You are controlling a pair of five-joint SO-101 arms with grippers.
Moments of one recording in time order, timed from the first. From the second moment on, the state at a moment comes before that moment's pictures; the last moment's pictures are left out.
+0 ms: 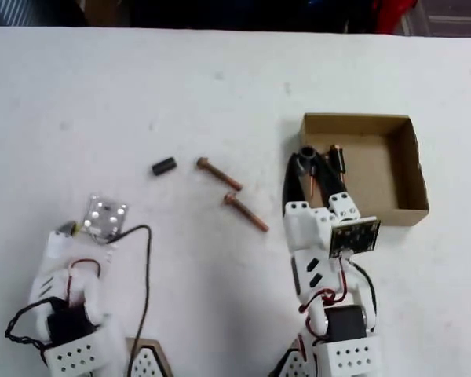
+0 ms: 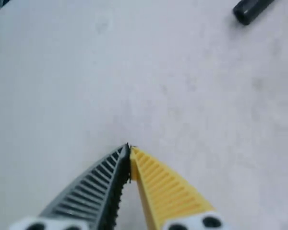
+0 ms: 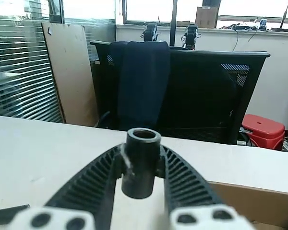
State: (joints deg) left arm -24.6 -104.1 95.0 57.1 -37.1; right arm -11.3 -102.6 96.4 12.1 3.2
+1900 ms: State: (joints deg) left arm 7.2 -18.6 17.3 83.8 8.3; right arm -11.3 -102.6 96.4 16.8 3.2
